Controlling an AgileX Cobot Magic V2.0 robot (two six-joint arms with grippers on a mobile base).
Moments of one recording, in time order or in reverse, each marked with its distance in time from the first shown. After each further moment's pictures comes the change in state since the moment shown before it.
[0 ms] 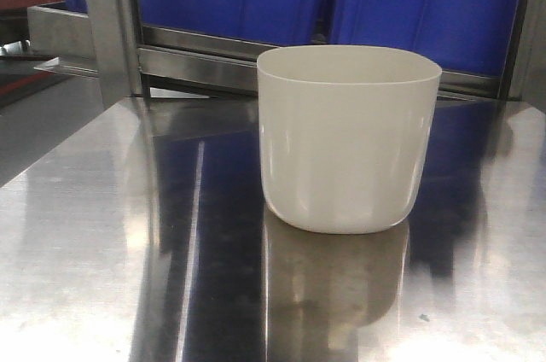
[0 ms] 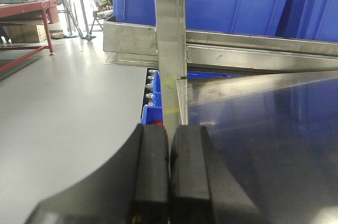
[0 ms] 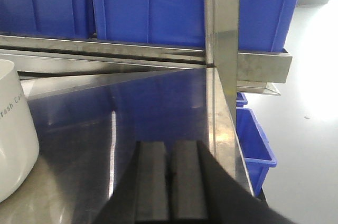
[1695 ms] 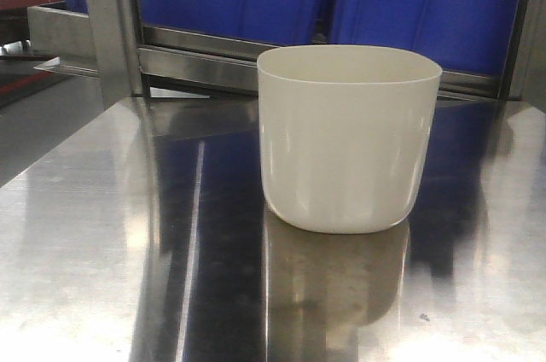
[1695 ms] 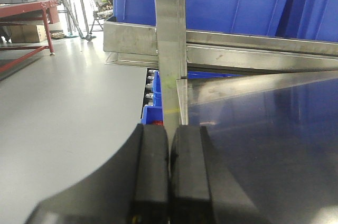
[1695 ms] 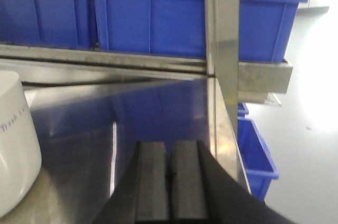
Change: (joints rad) left arm 0.000 0.000 0.000 0.000 0.000 0.000; right arm 0.000 0.000 0.000 0.000 -0.055 0.000
